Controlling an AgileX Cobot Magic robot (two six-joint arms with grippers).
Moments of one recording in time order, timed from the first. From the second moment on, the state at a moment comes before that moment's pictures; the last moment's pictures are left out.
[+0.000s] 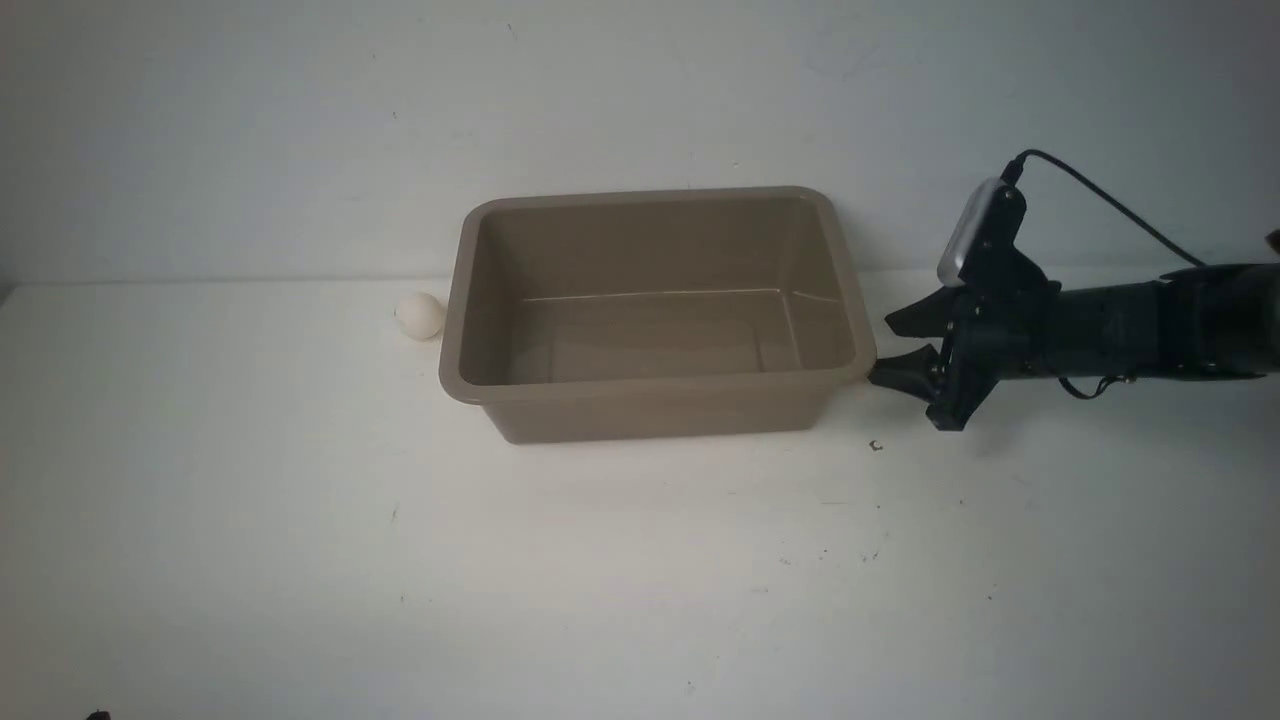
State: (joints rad) right arm -0.01 2.24 -1.39 1.56 0.80 -2.45; left arm 0.10 -0.01 0.03 -0.09 0.38 0.13
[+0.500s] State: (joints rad) right arm 0.03 2.24 -1.39 1.60 0.78 -2.47; left arm 0.10 -0.01 0.03 -0.09 0.38 0.13
